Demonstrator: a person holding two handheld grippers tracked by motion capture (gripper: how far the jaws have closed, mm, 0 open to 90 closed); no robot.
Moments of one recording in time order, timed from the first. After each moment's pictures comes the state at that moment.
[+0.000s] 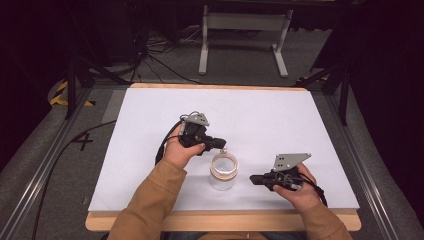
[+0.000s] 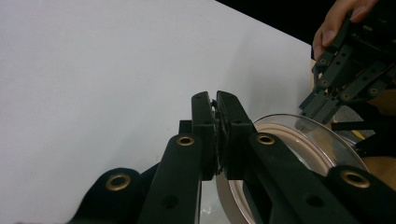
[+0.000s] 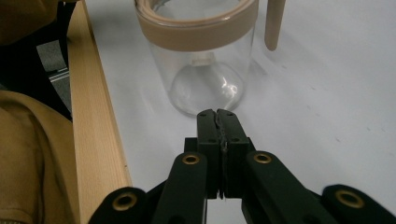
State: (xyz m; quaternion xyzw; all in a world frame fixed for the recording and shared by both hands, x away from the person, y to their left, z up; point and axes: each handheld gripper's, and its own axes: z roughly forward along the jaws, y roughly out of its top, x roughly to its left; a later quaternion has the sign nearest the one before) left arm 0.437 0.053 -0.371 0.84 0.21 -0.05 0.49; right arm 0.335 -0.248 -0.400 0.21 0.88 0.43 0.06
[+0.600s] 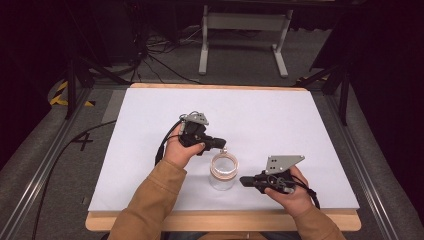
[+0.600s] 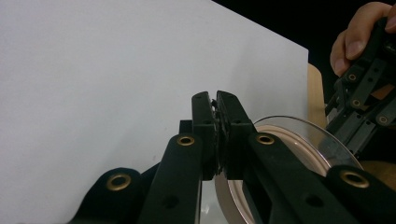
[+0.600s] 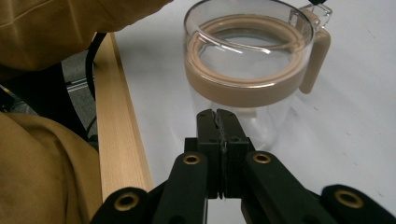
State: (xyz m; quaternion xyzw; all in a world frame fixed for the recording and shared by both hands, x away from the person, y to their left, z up) left arm 0.439 0.054 -0.372 0.84 0.22 -0.06 0.50; right arm 0.324 -0.219 -0.389 0.19 0.87 0.46 0.06
